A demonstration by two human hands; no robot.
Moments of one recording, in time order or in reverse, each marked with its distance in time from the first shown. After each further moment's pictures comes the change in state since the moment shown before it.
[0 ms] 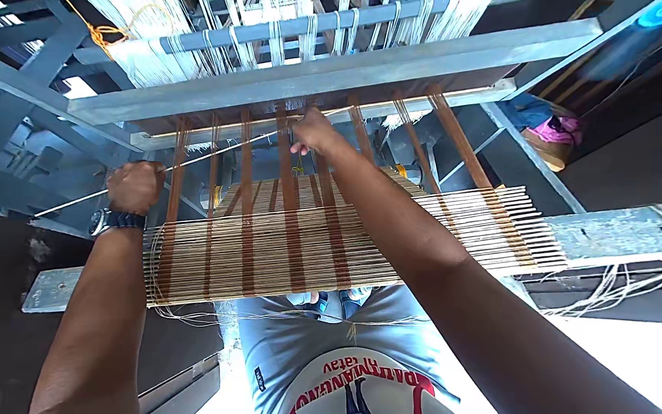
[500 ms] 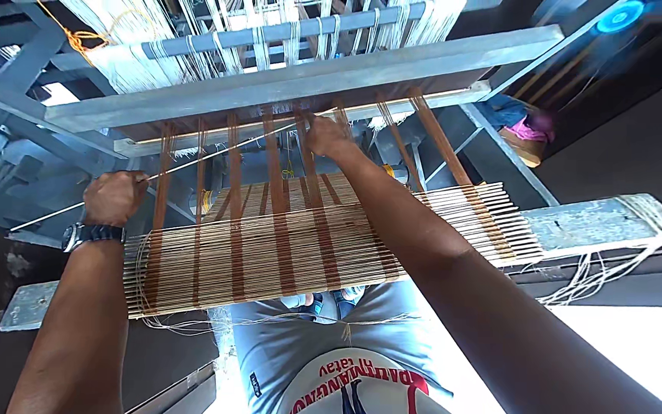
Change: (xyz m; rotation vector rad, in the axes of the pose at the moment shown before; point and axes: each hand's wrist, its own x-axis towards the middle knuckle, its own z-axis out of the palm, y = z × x) left_hand 0.002 -0.014 0.006 -0.052 0.034 0.047; right_hand 0.008 0.036 -0.035 -0.660 0.094 -0.096
